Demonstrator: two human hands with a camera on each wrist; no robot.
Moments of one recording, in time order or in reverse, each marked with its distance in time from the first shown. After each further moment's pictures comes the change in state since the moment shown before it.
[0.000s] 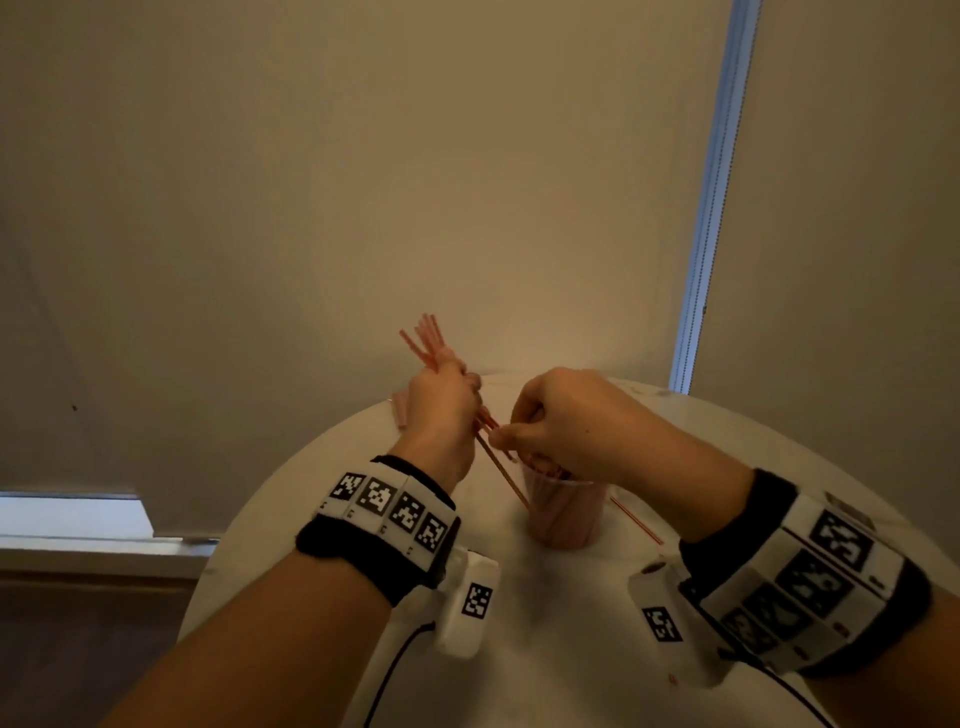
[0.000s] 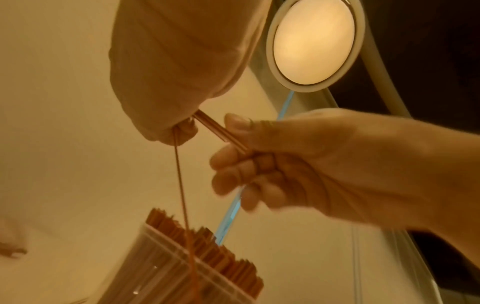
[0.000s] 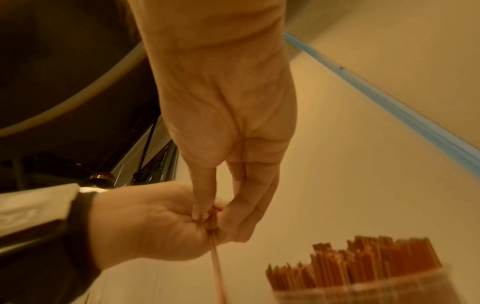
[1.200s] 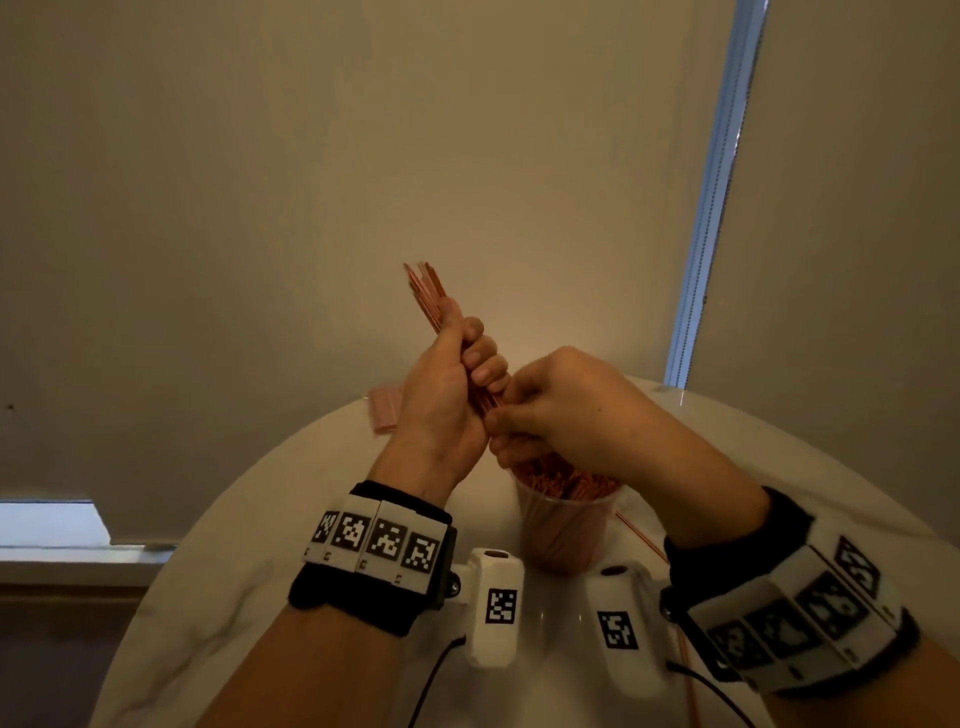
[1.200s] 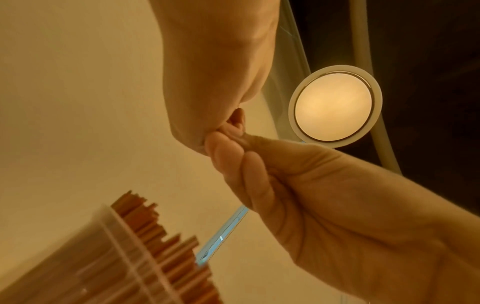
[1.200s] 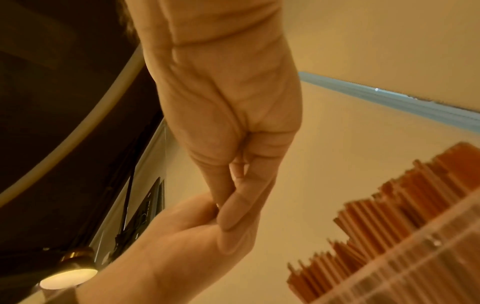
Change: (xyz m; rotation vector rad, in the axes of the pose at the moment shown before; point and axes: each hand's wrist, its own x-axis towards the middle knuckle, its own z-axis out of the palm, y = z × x) left_hand 0.023 -0.008 0.015 -0.503 -0.506 -0.075; right_hand 0.032 0.023 0.010 0.497 -0.052 -0.028
